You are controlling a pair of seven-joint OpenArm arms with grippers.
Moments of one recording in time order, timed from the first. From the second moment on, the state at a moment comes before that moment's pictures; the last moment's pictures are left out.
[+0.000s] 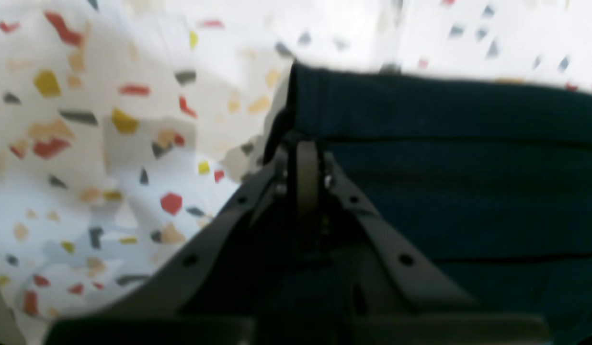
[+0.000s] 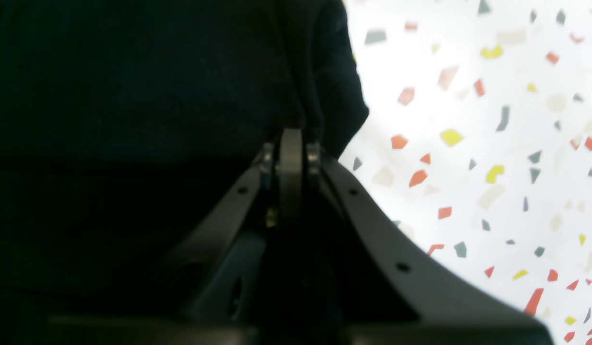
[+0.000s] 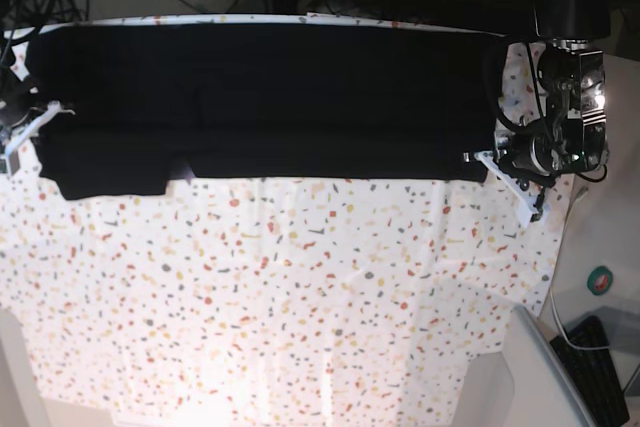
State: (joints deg) left arm -0.7 -20.6 -9.2 77.1 -23.7 -8.0 60.4; right arm -13.3 25.3 13.4 73.1 21.7 16.0 -30.6
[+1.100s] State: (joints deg) left arm 9.7 -13.6 -56.0 92.9 -22.6 -31.3 60.8; right arm 15.3 12.7 20.2 50.8 -5.4 15.9 -32.7
